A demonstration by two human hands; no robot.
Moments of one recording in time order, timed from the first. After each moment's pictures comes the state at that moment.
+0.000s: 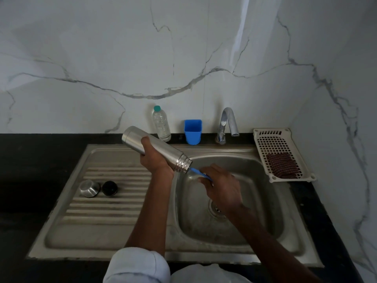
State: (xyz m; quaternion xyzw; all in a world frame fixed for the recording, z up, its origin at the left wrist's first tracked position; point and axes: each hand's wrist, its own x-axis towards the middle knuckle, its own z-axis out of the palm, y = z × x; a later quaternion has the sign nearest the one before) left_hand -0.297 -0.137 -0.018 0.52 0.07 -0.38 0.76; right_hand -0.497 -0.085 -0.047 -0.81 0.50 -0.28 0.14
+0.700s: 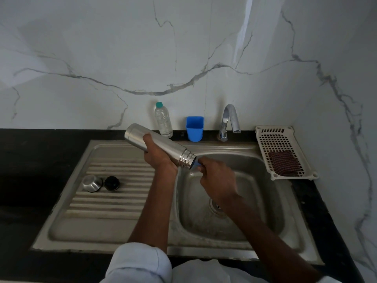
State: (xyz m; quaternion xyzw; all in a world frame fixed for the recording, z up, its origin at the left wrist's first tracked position) left_hand -0.310 -0.132 -0.009 0.51 0.09 -0.39 0.76; right_hand -0.474 -0.081 -0.001 -0.80 0.54 -0.20 0.18
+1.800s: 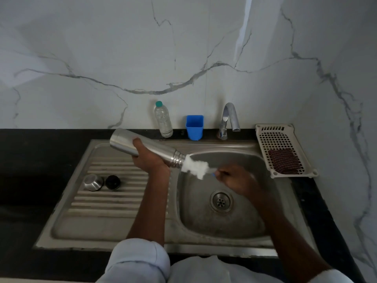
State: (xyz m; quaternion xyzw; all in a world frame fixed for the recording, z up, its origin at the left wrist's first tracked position) left_hand -0.296 -0.119 -0.013 0.50 0.11 -0.31 0.80; right_hand -0.543 -0.121 -0.040 -0.81 0.49 -0.11 0.32
